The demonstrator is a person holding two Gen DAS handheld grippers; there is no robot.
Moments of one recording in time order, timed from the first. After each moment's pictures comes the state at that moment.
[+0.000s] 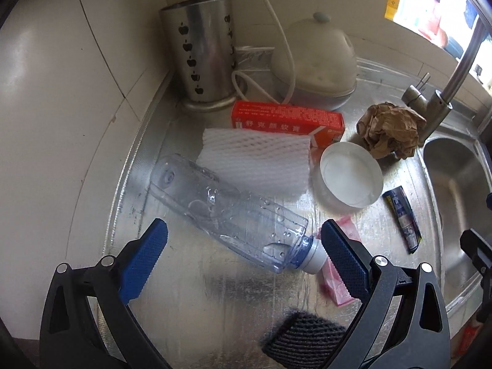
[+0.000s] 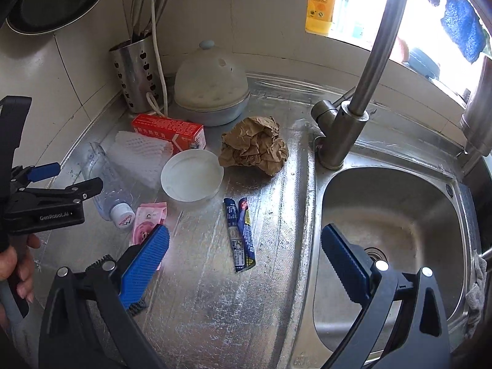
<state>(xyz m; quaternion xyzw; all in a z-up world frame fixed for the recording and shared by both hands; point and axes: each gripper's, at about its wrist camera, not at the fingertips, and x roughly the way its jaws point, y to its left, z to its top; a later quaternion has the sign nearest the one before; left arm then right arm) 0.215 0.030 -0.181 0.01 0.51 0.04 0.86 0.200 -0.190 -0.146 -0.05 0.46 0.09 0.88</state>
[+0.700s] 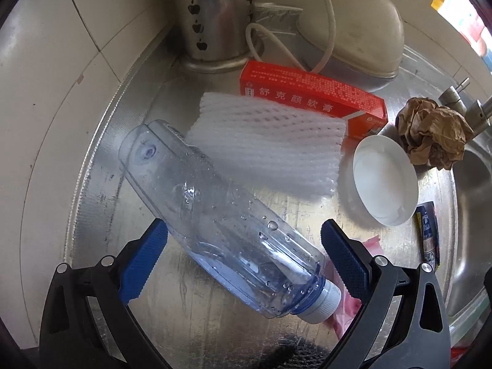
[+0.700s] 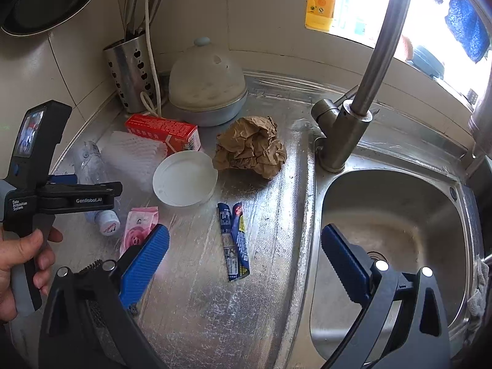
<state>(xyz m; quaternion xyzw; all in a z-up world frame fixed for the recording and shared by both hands) 0.260 0.042 -0.233 -0.03 0.57 0.07 0.82 0.218 -0.192 -0.154 -0.05 0.45 0.09 0.89</state>
